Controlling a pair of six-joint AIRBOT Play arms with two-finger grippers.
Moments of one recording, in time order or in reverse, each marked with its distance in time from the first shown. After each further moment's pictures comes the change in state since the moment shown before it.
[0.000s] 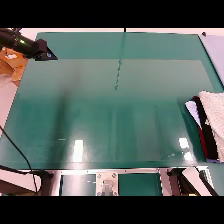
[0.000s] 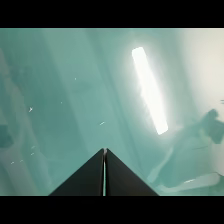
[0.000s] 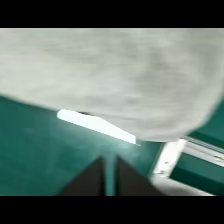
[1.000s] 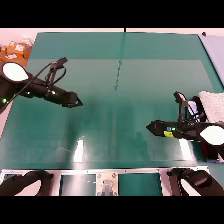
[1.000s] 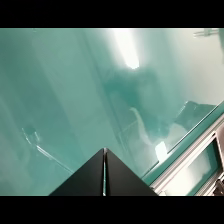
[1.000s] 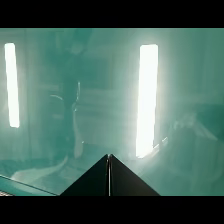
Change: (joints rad) left arm -0.278 0.506 -0.904 -0.010 0.249 0.024; right arm 1.374 0.318 -0.542 0.273 -0.582 0.069
